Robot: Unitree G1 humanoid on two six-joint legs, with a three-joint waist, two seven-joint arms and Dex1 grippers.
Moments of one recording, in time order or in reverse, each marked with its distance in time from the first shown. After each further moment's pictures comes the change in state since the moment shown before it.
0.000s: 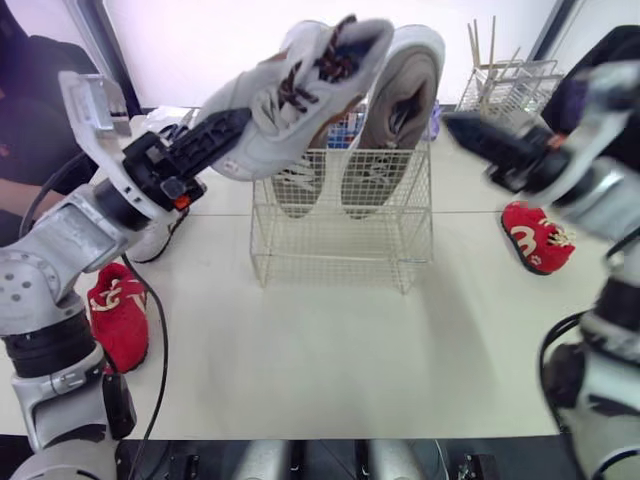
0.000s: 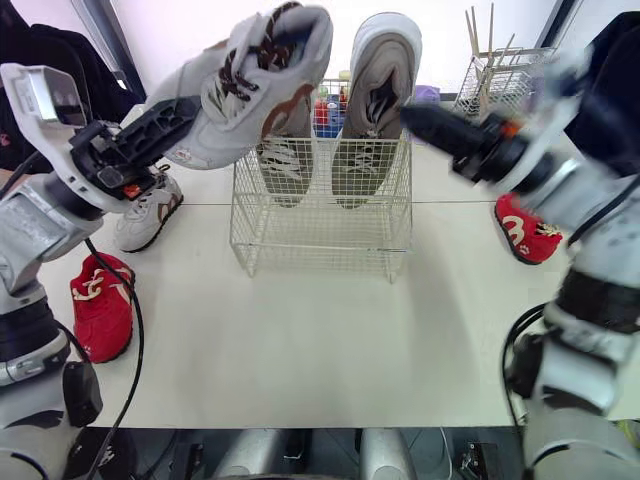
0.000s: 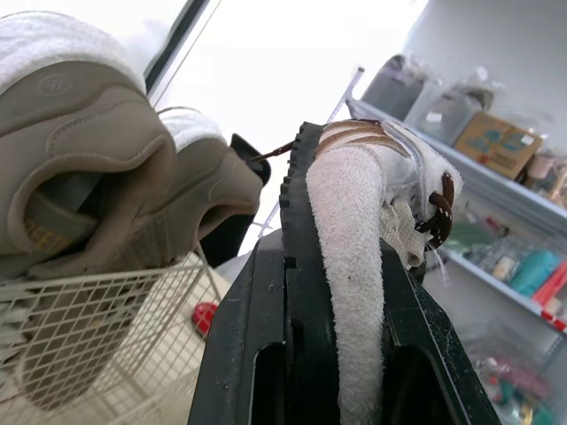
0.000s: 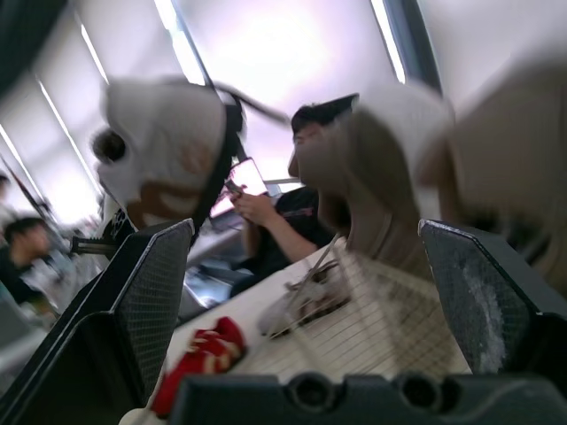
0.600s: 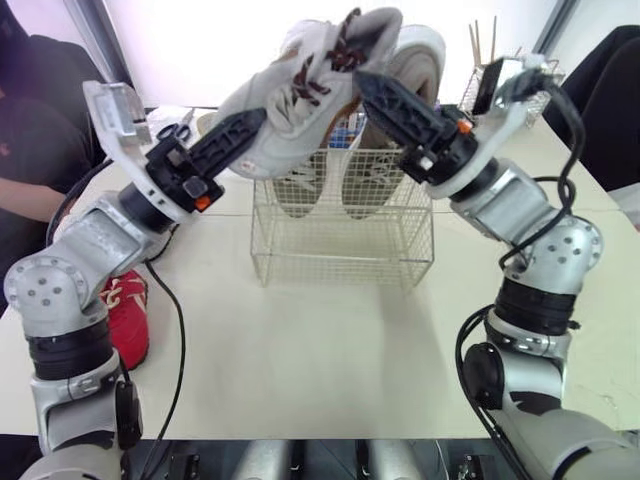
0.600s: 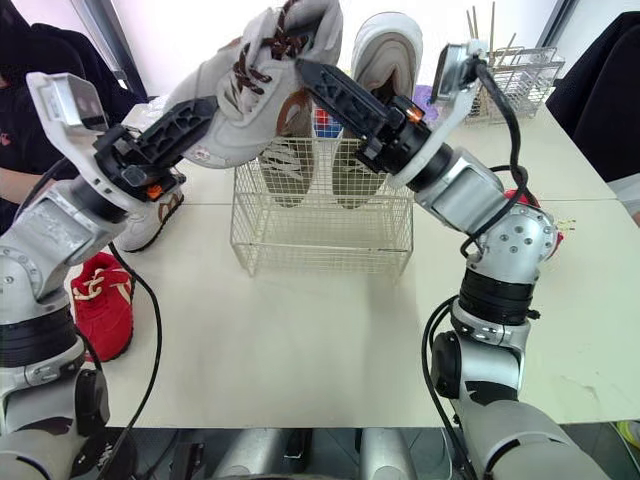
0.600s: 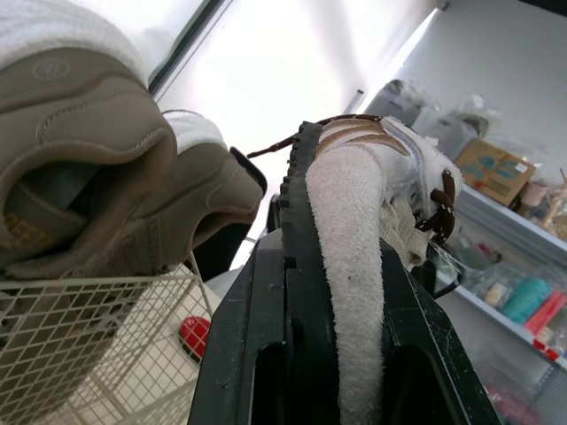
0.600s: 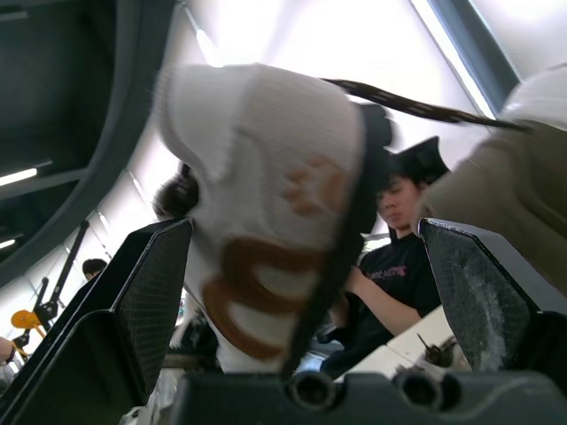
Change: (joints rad) left arm 0.039 -0.031 -0.103 -0.024 -0.009 -0.108 0.036; right arm -0.117 0.286 0.141 -0.107 0.163 -0.184 -0.309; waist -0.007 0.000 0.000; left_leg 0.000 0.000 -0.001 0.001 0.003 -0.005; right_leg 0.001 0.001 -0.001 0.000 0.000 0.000
